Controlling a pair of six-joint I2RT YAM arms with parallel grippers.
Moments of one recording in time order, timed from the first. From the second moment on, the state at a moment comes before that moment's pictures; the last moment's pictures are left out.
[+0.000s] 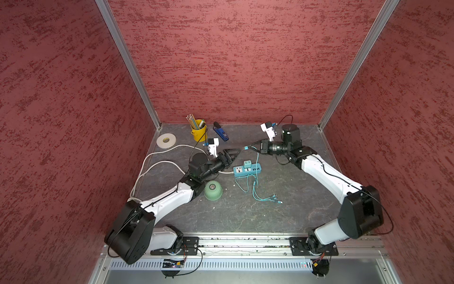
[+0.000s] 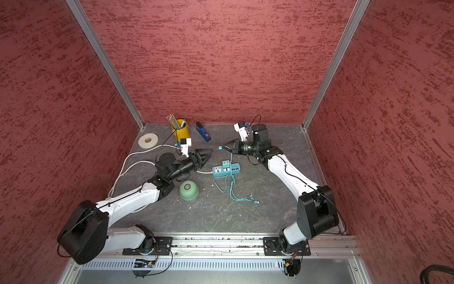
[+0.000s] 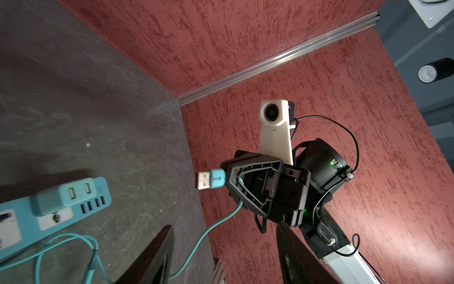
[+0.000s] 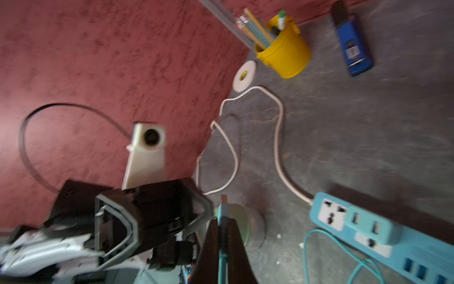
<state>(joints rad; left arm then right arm) -0.52 1.25 0.65 0.59 0.36 -1.18 0.38 1.57 1.27 -0.23 -0.73 0.55</state>
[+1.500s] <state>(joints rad) -0.40 1.05 0.62 0.15 0.15 -1.00 0.52 2.08 1.94 -1.13 -0.11 0.39</state>
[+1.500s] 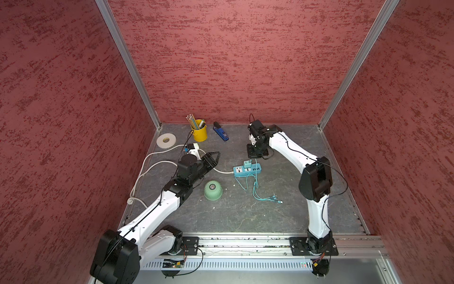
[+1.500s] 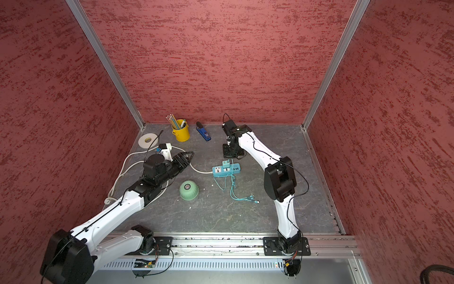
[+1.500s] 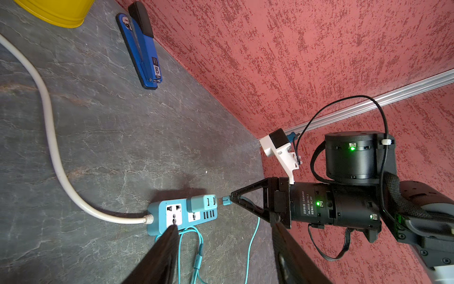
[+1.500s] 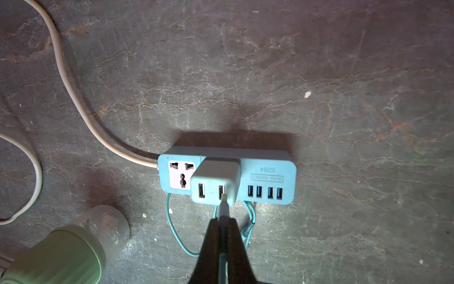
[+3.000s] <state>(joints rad) -0.39 1.03 0.62 0.14 0.15 -1.00 0.58 2.13 1.96 -1.12 0.02 0.37</state>
